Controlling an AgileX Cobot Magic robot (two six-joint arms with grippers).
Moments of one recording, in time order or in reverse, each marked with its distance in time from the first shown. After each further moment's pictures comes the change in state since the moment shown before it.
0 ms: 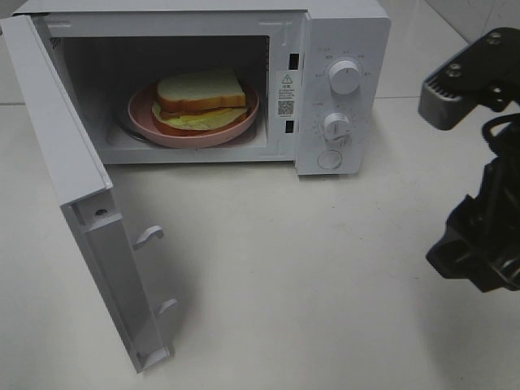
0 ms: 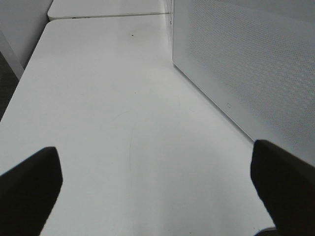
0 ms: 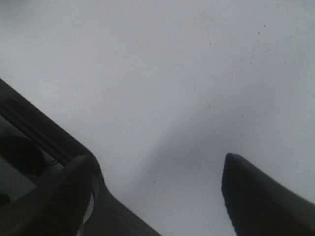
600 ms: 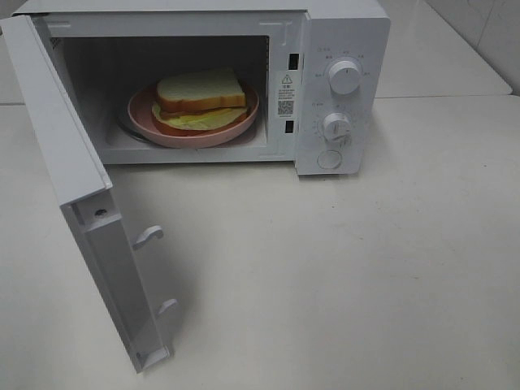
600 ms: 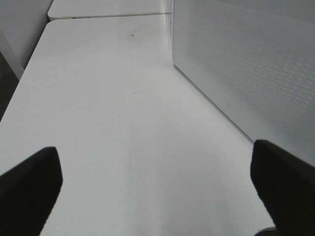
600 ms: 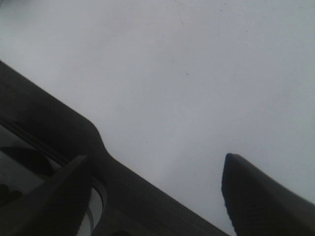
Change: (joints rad) left arm 0.000 0.000 0.000 0.000 0.000 0.000; right arm -0.067 -0.342 0.000 0.005 0.234 0.036
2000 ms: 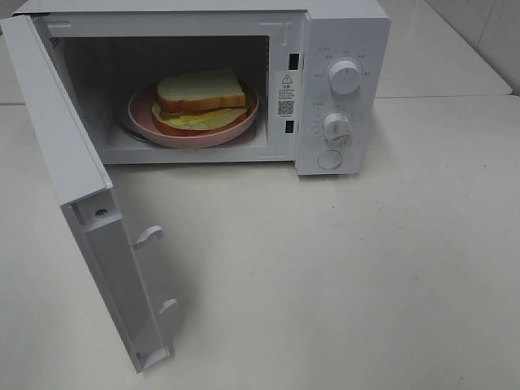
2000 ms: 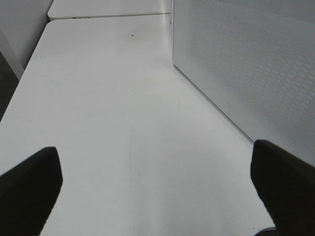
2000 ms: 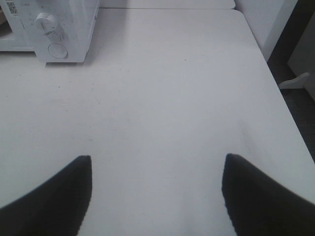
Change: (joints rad) left arm 0.000 0.000 0.000 0.000 0.000 0.001; right arm -0.537 -0.687 0.271 0.003 -0.127 0.038
